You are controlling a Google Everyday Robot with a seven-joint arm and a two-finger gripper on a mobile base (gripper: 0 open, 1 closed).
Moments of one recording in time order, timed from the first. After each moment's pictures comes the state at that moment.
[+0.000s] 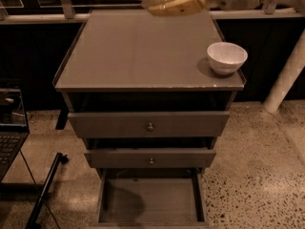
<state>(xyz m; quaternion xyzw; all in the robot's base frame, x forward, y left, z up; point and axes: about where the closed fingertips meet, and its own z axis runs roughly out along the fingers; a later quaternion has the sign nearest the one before) 0.501 -0.032 1.141 -0.63 0.42 0.03 0.65</state>
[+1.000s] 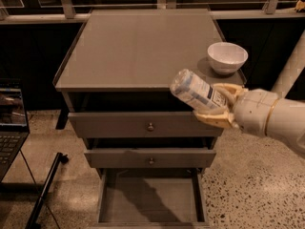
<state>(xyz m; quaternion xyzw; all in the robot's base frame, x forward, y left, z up) 0.507 -0.163 0.876 -0.45 0.67 0.08 0.59</state>
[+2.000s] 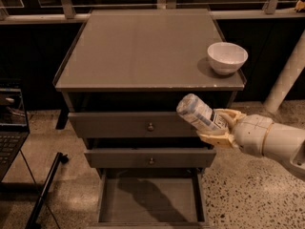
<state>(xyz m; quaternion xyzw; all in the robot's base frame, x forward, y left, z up) 0.500 -0.187 0.791 -0.41 0.72 0.13 0.55</state>
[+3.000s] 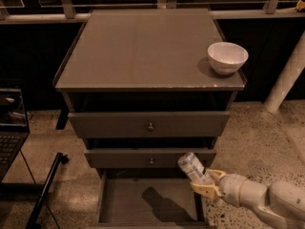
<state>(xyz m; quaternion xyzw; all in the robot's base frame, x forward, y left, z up) 0.460 -0.206 0.533 -0.26 0.83 0.25 0.43</state>
